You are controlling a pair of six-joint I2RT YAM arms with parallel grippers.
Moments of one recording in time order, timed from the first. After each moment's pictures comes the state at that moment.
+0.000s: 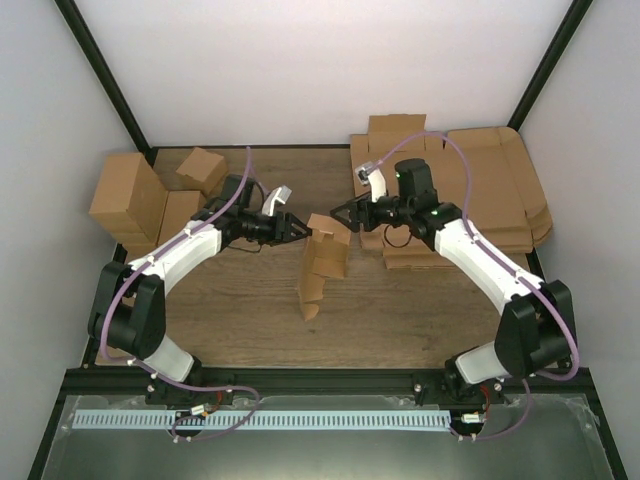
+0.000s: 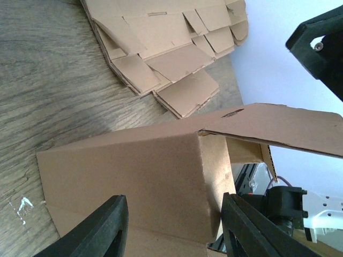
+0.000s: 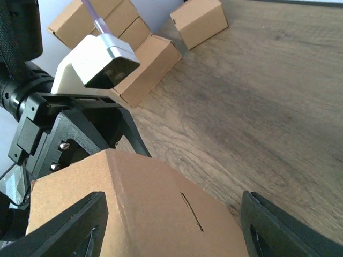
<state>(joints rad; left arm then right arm) -0.37 1.57 1.06 -0.31 0.85 -0.44 0.41 1.42 1.12 -0.26 -0.65 0.16</state>
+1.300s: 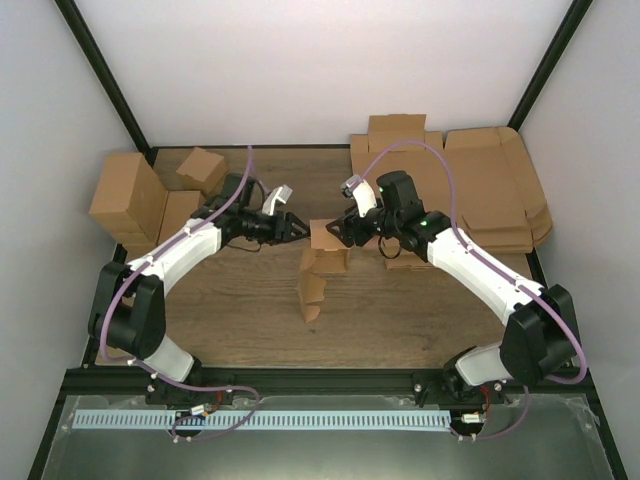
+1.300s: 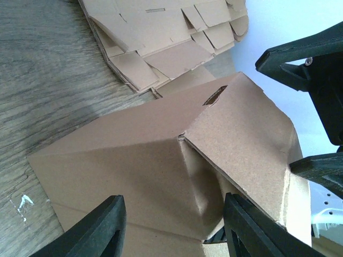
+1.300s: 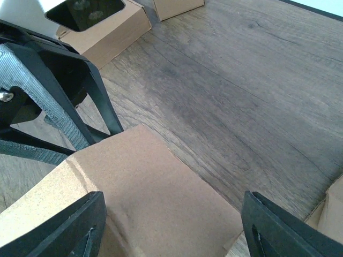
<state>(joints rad) -0.37 1.57 1.09 -0.35 0.85 -0.41 0.54 1.40 1.11 -0.34 -0.39 -0.04</state>
